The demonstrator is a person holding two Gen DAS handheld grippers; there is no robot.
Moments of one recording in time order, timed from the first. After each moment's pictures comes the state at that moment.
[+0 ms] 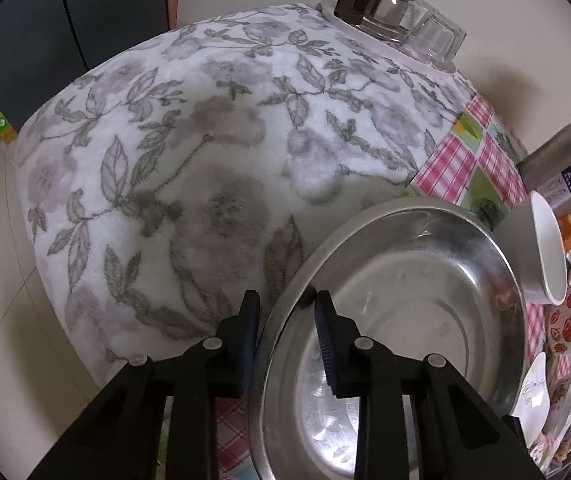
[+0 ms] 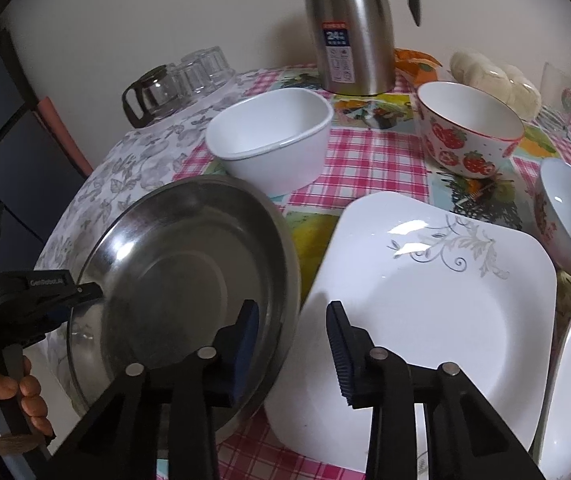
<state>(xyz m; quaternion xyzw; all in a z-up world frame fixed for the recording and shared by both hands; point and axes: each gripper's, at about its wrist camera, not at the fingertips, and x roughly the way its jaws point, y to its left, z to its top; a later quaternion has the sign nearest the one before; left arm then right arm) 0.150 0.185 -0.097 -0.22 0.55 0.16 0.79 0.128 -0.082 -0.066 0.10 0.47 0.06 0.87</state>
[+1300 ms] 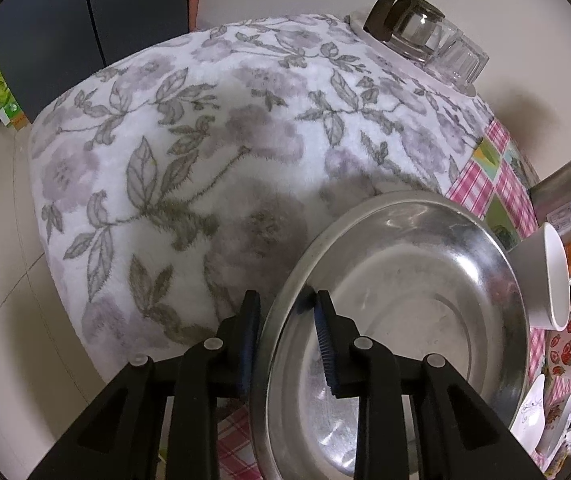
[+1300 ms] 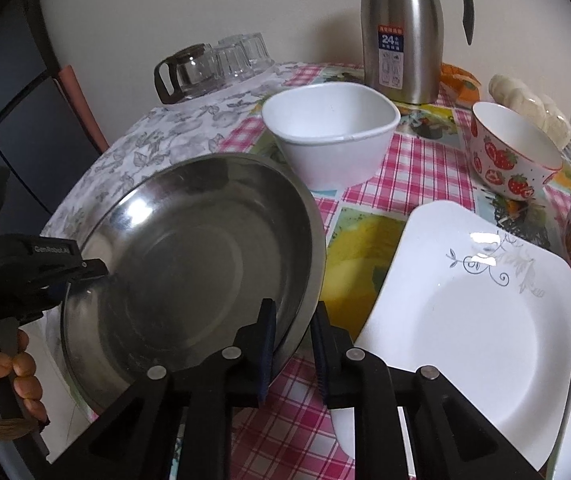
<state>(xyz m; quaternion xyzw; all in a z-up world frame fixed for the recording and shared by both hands) 0.144 0.205 -0.097 -0.24 0.53 0.19 0.79 0.130 -0.046 -0.068 0.05 0.47 0.09 0.88</state>
